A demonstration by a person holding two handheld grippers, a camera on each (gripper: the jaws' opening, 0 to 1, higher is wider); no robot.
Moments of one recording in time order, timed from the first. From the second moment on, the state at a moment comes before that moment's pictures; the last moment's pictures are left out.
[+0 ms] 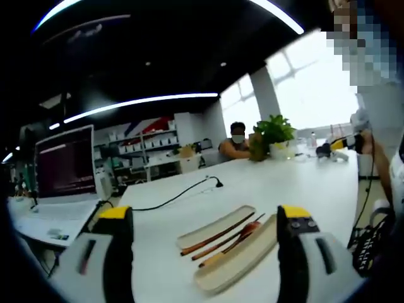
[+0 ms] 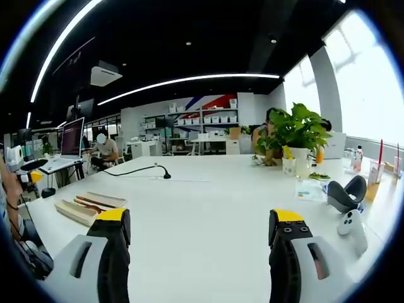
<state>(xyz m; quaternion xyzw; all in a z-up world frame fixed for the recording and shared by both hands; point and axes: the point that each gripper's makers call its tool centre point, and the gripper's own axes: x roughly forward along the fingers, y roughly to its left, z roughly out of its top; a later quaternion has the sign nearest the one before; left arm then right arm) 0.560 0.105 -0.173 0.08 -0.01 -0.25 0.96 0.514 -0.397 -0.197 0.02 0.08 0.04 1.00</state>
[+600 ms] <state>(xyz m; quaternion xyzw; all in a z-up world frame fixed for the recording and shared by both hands) 0.561 0.108 -0.167 0.07 -0.02 -0.25 0.97 0.514 -0.398 -0.198 0.01 0.08 0.03 1.00</state>
